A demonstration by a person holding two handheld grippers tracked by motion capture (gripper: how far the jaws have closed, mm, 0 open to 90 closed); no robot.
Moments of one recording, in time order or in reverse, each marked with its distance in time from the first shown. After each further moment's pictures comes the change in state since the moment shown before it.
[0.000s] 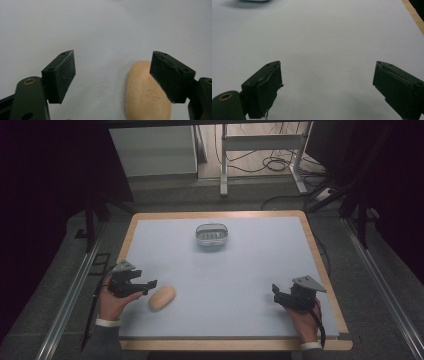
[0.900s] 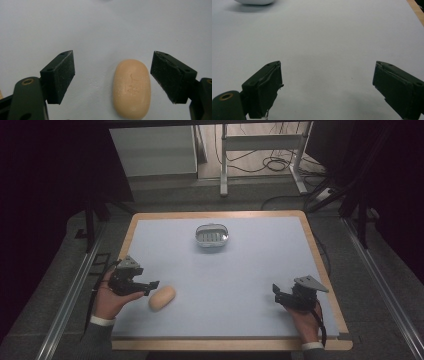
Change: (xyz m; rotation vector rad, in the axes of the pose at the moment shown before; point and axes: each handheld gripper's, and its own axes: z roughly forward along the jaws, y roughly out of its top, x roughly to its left) left arm -0.023 0.025 -0.018 0.095 0.001 0.125; right arm -0.003 0.000 -0.001 -0.008 0.031 0.023
